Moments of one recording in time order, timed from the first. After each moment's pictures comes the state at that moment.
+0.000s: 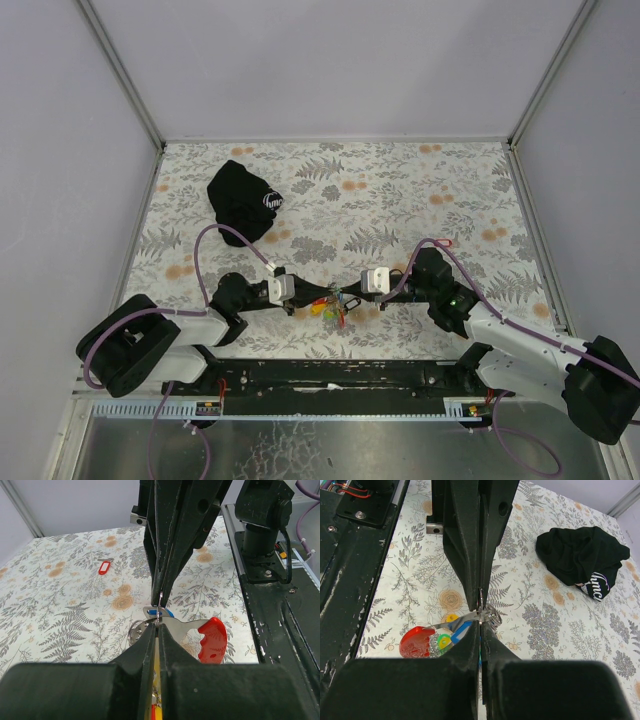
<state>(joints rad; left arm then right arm) -0.69 1.31 0.15 1.33 0.75 0.05 0.76 0.98 0.43 0.30 -0.72 -0.55</state>
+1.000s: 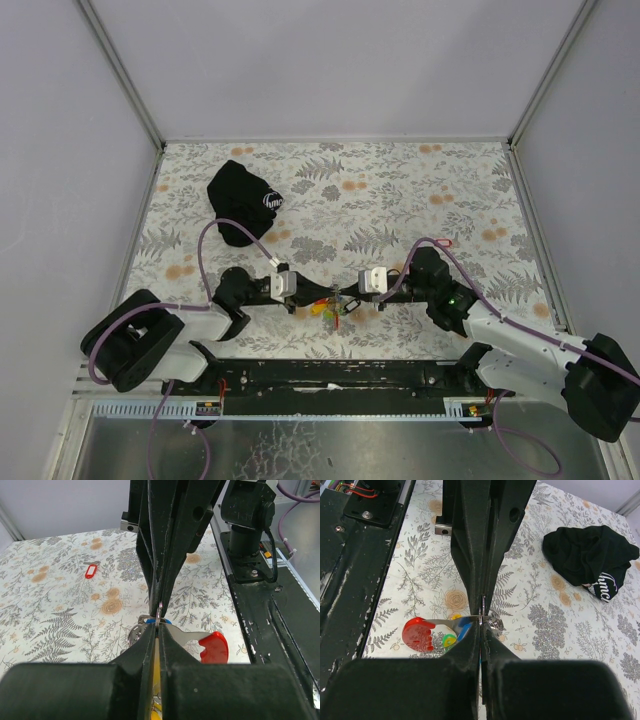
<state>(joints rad) -0.67 1.34 0.19 1.34 0.85 0.02 0.77 1.00 0.44 0.28 -0.72 -0.54</state>
